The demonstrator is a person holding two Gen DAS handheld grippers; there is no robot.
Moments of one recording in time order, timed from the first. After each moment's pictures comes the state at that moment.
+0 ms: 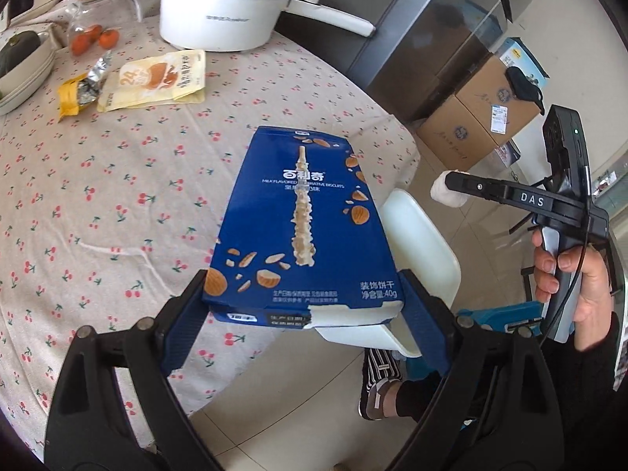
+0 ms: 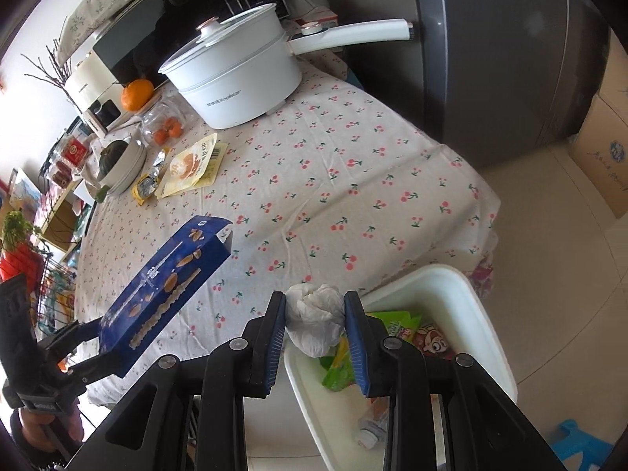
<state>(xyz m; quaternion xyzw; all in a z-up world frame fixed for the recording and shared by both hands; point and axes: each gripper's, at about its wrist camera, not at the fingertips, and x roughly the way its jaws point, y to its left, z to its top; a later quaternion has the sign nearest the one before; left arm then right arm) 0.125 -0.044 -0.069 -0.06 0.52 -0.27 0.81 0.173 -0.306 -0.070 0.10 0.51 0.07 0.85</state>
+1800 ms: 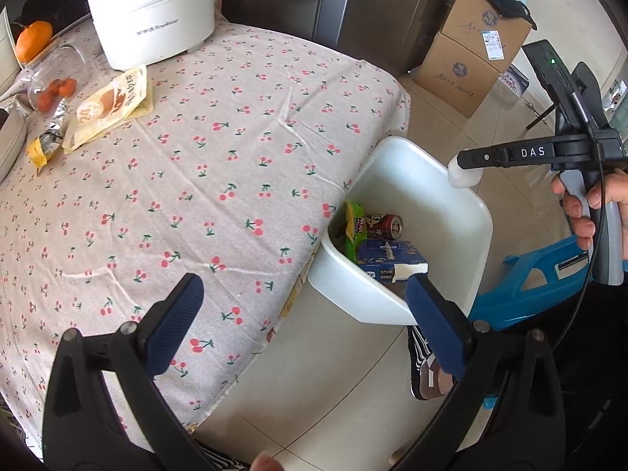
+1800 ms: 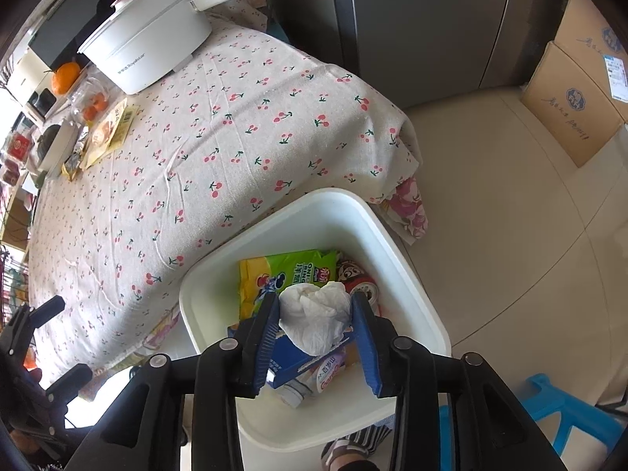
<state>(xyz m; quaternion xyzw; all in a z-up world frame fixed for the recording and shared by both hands) 0.103 -0.096 -0.087 0.08 0.51 -0.26 0.82 0.148 -0.373 -0.112 0.09 0.59 -0.01 0.80</state>
